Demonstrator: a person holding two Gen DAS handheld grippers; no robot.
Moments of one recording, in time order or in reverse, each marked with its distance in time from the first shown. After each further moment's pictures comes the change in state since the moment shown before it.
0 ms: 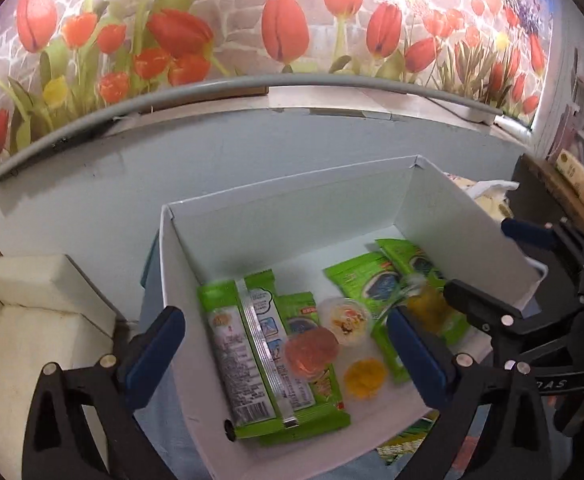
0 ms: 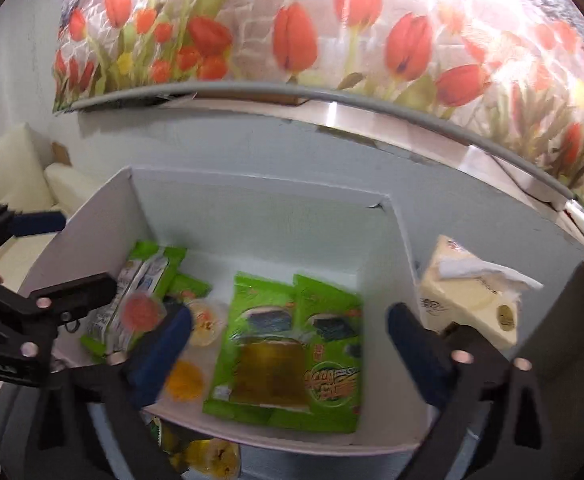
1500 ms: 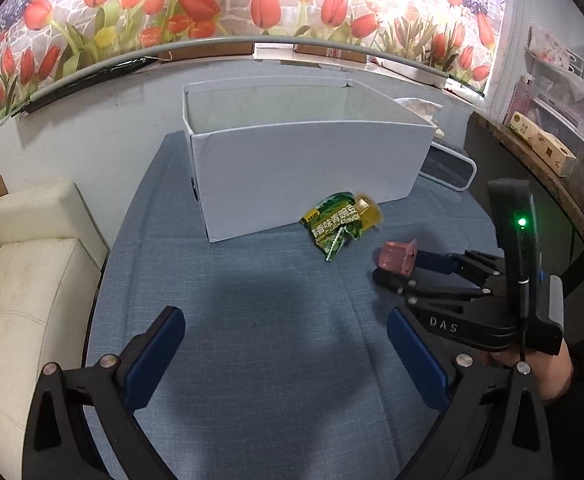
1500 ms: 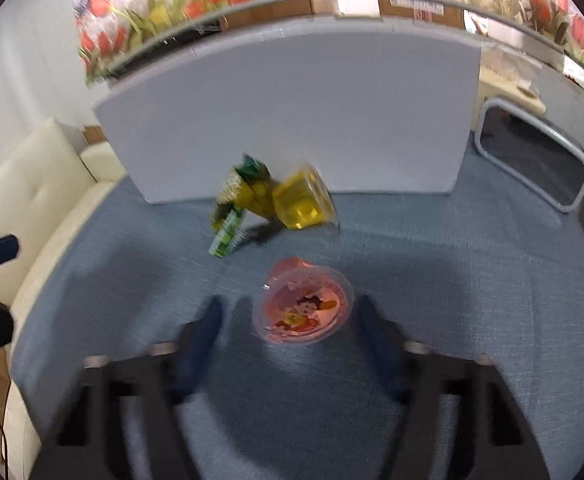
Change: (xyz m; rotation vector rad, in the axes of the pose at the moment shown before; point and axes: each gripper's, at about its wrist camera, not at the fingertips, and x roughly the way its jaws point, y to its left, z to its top) left arm -0.117 -0.037 -0.189 -0.028 0.021 -0.054; right arm -0.028 0.043 -0.173 0.125 0.105 0.145
